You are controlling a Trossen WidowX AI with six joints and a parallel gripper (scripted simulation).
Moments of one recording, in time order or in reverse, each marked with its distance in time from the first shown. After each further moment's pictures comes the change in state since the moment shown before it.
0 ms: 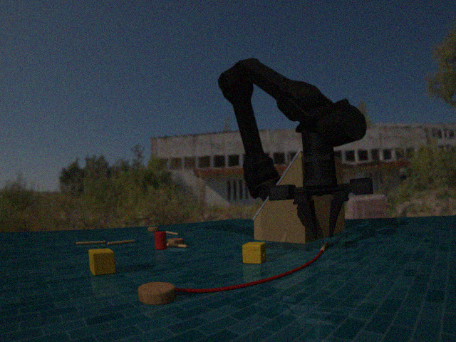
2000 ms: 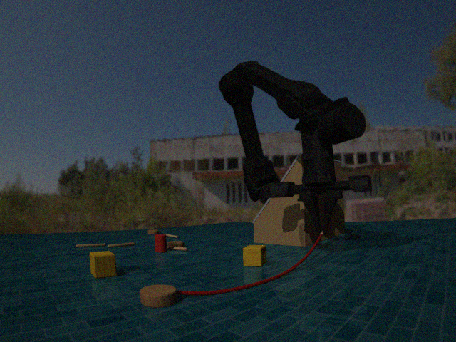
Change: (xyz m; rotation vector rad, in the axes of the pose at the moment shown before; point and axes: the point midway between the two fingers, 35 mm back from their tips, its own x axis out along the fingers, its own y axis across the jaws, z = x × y) arm -0.011 0.001 0.001 -0.005 -0.004 0.006
